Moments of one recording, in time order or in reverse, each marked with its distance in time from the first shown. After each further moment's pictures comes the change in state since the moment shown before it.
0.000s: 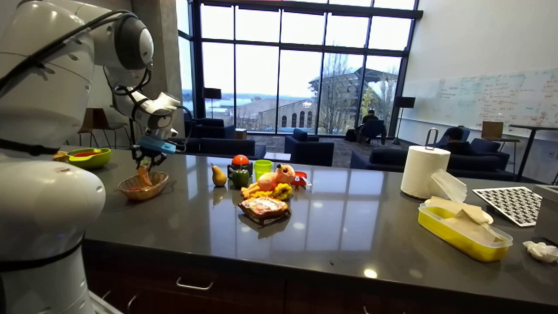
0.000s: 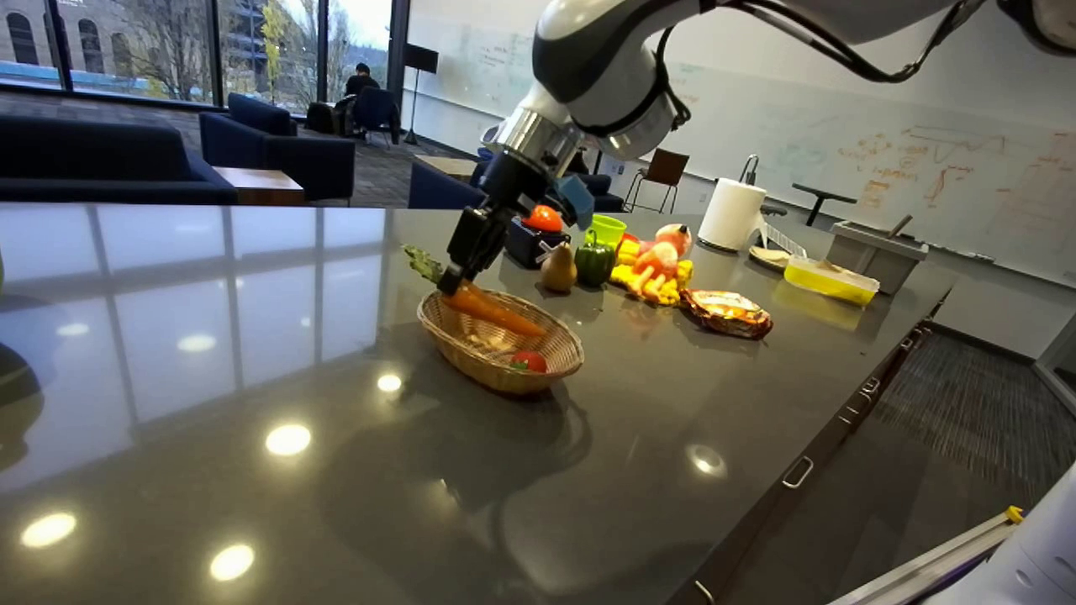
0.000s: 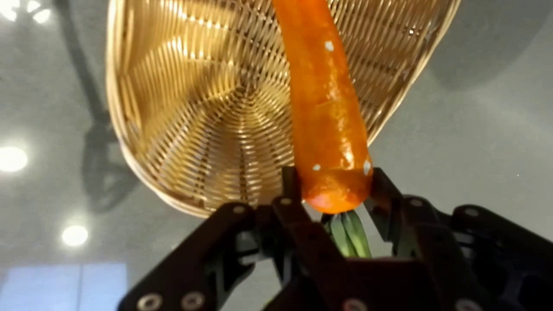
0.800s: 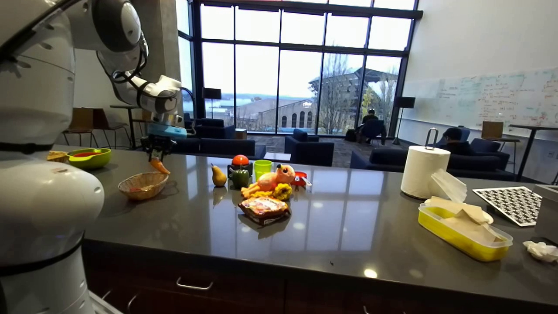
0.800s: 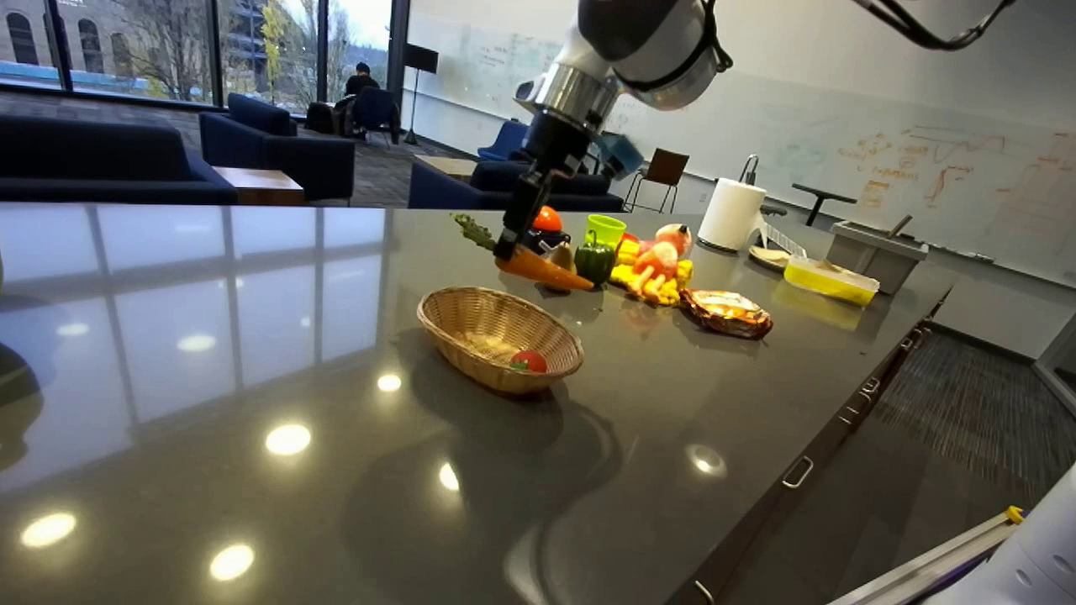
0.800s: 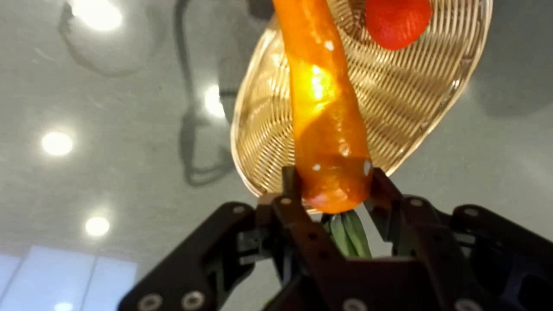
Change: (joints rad) arm -0.024 -0.141 -0.053 -0.030 -0.156 -0.119 -0.051
